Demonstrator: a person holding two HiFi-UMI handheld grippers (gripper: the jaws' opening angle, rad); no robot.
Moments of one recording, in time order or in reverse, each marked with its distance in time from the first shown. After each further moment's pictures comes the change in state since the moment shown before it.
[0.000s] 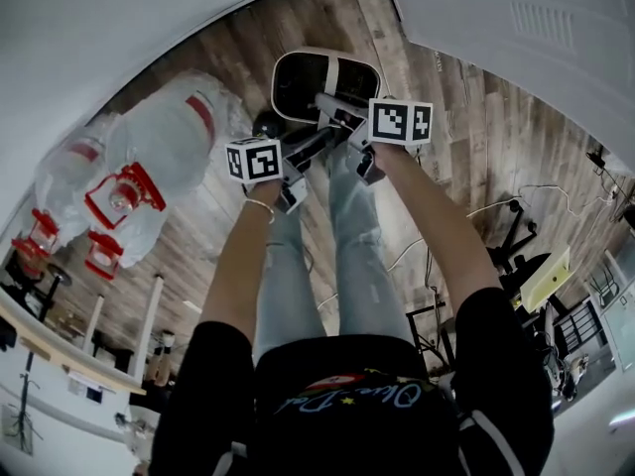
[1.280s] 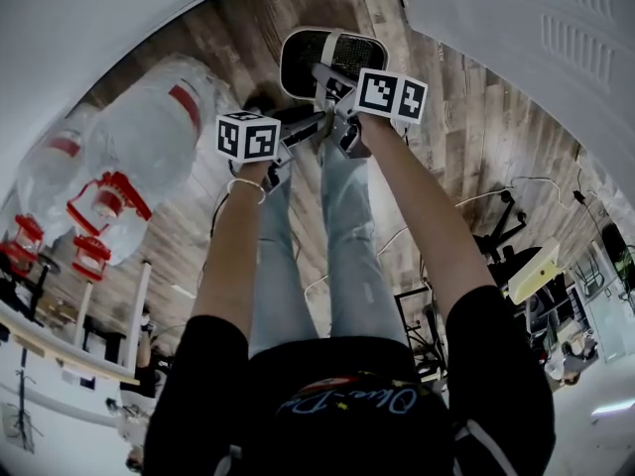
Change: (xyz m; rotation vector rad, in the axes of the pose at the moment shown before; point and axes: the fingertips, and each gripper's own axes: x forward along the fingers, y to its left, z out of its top) left arm 0.014 0.047 0.010 0.132 0.175 0.116; right arm 0.037 -0.061 0.025 0.084 -0.043 -0.184
